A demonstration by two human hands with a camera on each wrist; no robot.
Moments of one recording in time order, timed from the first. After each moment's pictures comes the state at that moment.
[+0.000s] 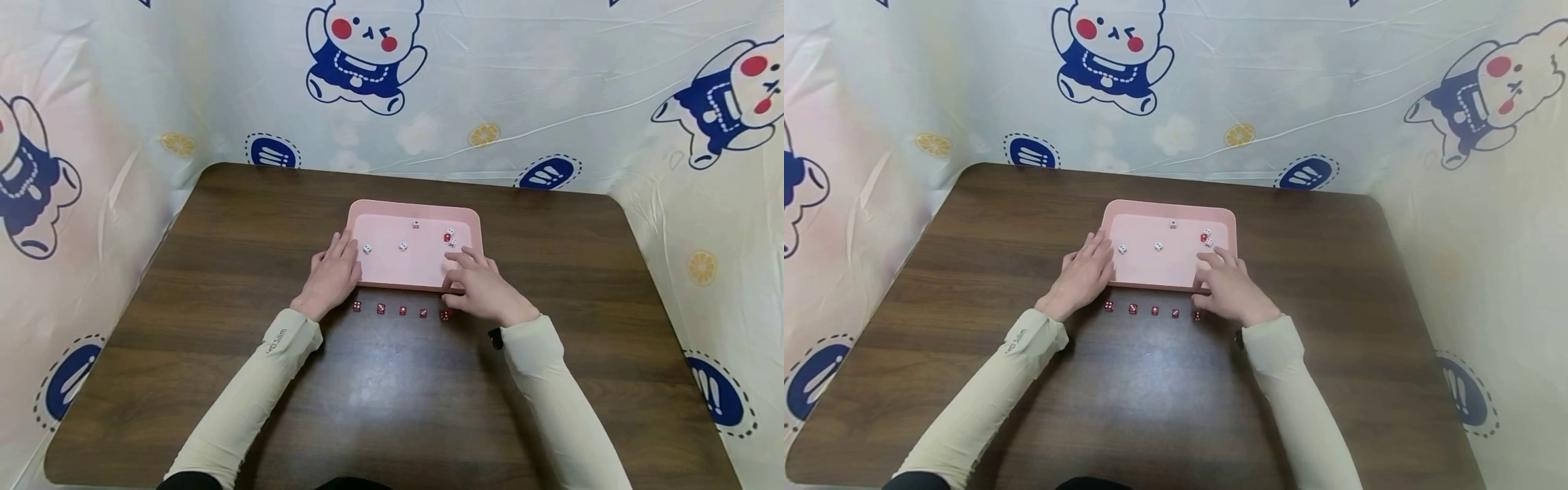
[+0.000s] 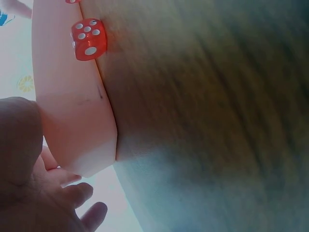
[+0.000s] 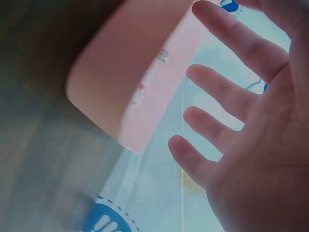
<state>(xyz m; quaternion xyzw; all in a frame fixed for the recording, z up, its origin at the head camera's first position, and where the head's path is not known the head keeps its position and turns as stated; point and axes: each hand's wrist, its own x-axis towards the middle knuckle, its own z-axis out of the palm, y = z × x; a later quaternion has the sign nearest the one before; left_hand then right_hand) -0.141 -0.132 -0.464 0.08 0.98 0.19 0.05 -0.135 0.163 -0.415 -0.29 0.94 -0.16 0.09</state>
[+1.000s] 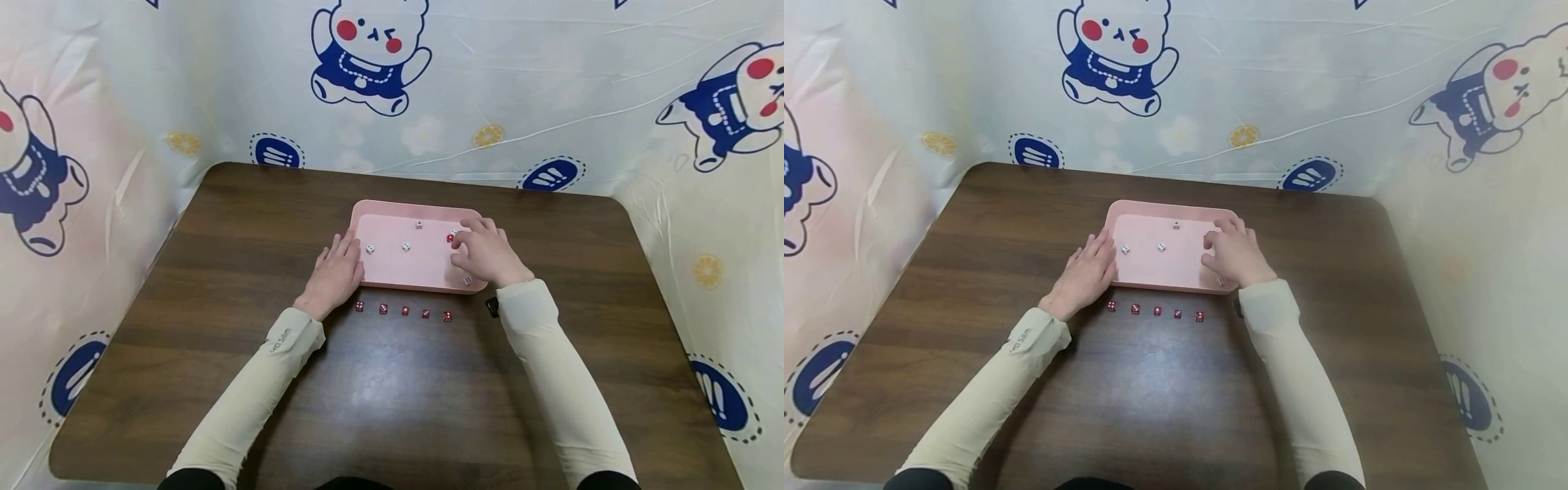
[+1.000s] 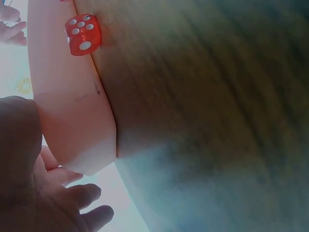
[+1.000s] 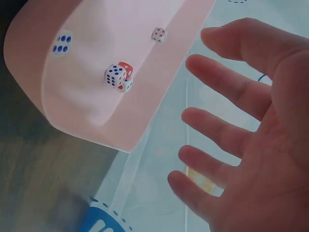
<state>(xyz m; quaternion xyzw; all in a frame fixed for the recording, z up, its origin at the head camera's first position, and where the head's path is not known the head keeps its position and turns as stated) -0.141 -0.133 -0.462 0.08 0.98 0.18 0.05 -0.185 0.156 -0.395 -0.18 0.97 -0.12 0.10</state>
